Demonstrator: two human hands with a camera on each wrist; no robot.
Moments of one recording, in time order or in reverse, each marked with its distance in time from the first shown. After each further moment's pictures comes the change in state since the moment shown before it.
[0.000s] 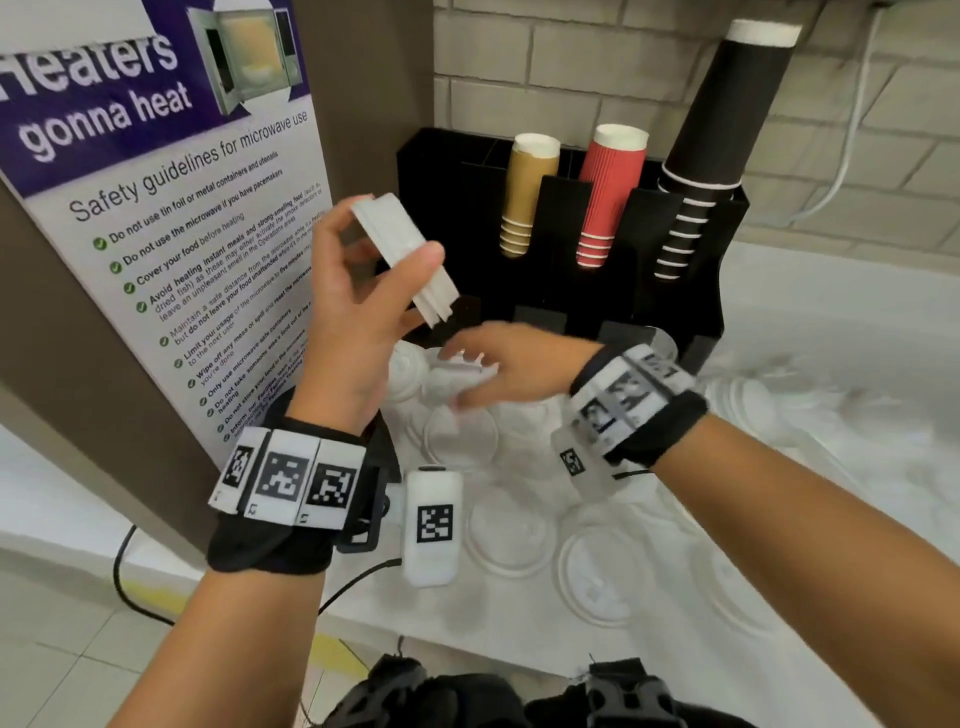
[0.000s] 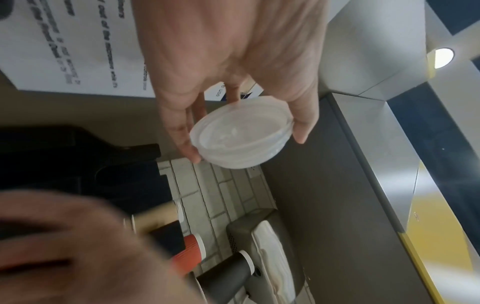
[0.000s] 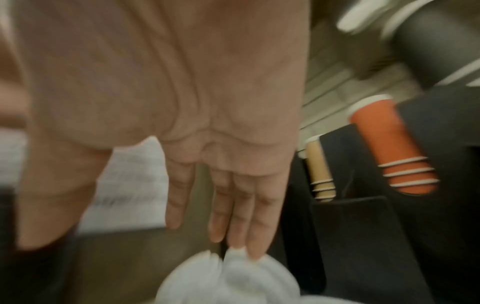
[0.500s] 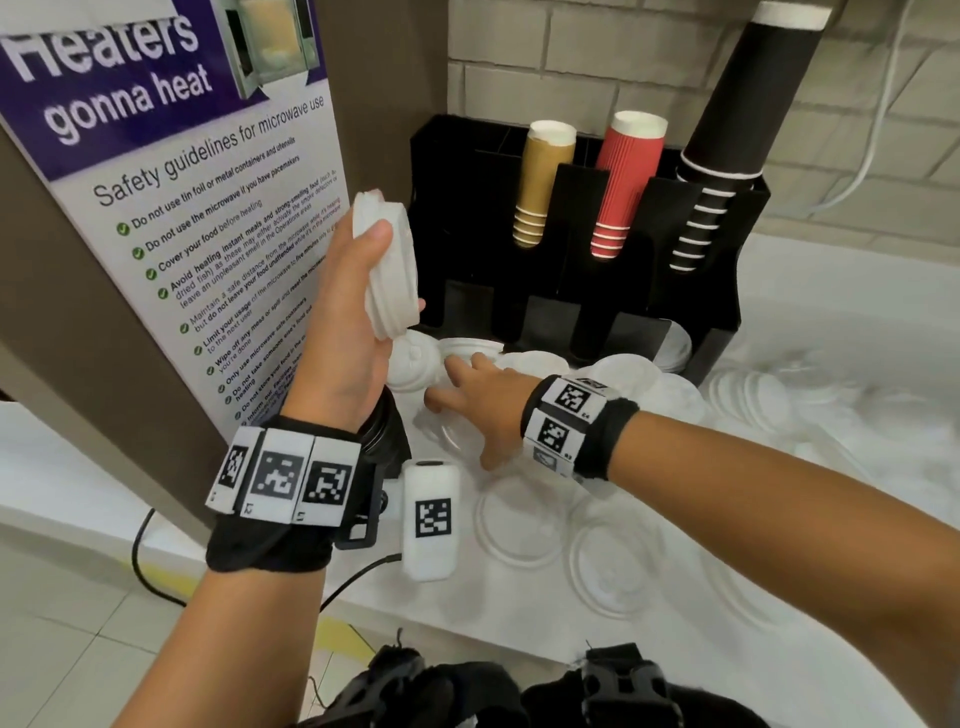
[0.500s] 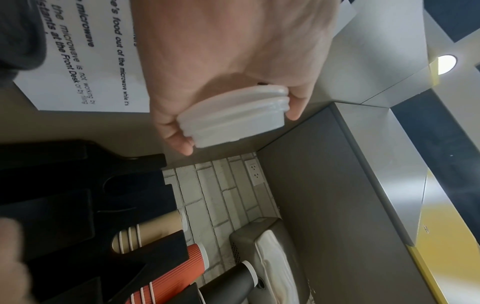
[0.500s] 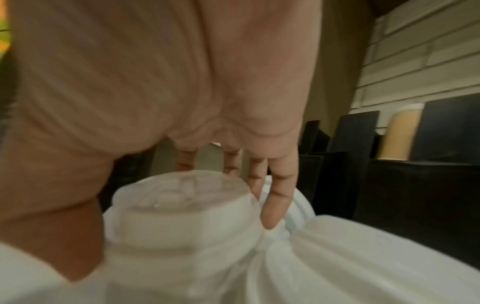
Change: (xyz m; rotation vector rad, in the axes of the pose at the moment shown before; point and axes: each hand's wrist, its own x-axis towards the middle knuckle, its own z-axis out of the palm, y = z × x) left_hand -0.001 0.004 -0.012 -0.052 0.037 -0.142; right_hand 0.039 0.008 0.067 -0.577 -0.097 -0.105
